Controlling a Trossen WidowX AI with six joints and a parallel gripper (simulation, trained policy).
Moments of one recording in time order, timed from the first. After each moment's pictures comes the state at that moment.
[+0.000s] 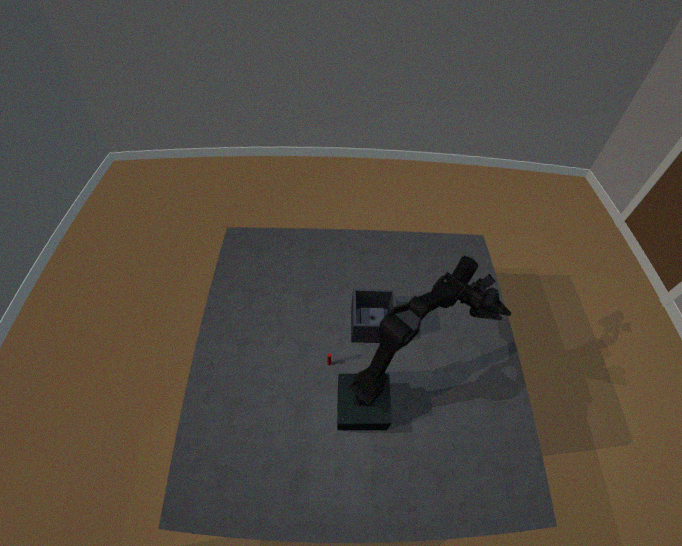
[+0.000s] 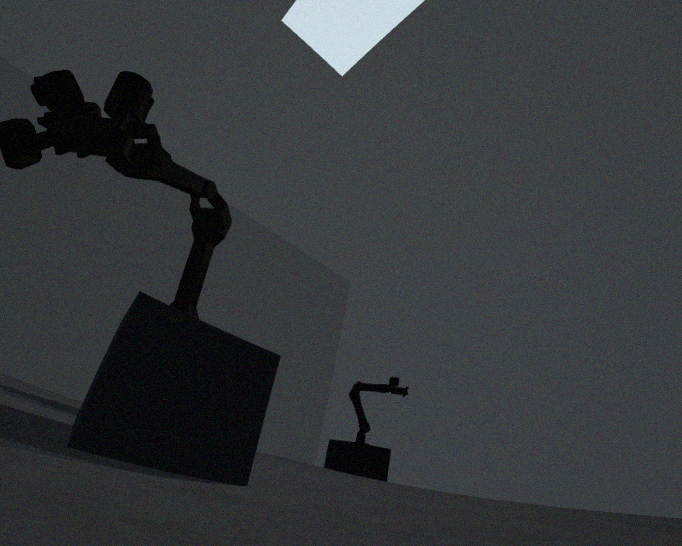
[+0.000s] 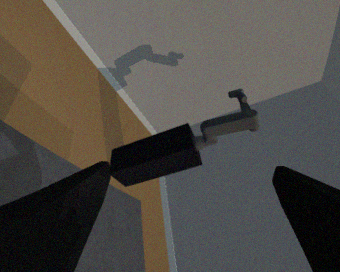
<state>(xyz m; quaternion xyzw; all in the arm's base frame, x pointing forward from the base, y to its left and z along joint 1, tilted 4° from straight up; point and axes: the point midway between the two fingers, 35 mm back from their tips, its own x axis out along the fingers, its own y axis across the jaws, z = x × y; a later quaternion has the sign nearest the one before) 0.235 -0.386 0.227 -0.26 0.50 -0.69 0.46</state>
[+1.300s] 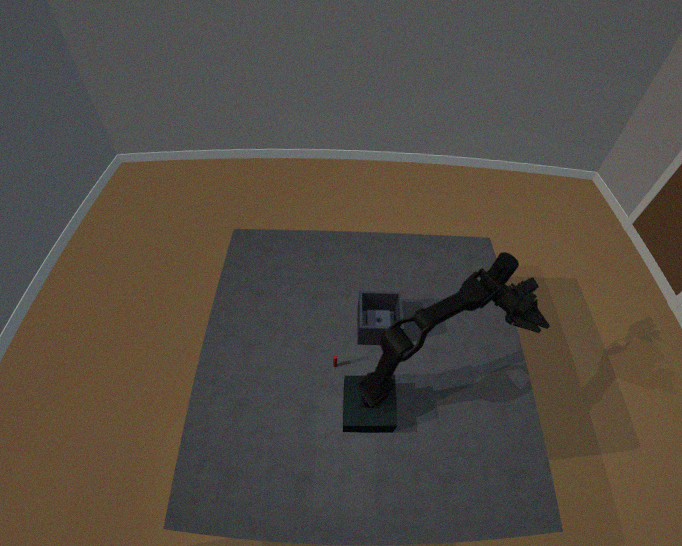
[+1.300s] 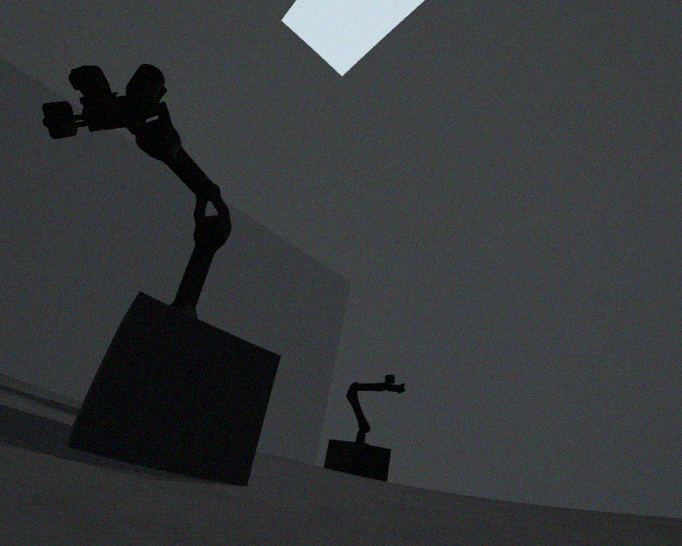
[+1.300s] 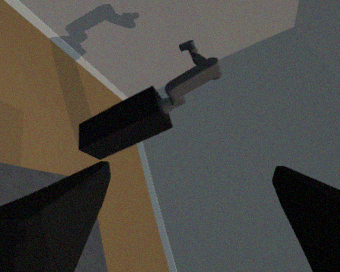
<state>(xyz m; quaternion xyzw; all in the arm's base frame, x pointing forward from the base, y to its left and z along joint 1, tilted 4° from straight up) 0.139 -0.415 0.359 -0.21 0.50 -0.76 0.37</state>
